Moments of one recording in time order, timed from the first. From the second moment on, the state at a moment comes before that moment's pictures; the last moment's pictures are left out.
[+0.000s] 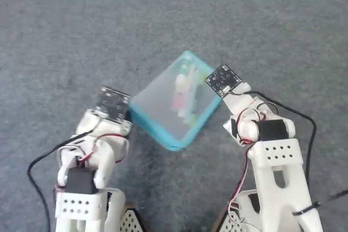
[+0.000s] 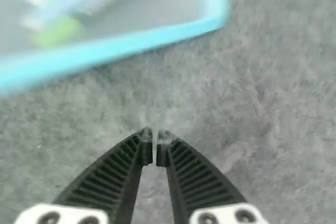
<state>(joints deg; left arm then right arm) -1.9 -81.5 75.3 59.2 -13.6 -9.6 -44.6 51.9 63.3 33.6</state>
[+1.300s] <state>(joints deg) -4.0 -103.2 90.3 46.0 -5.0 4.3 -82.7 80.7 61.4 21.9</state>
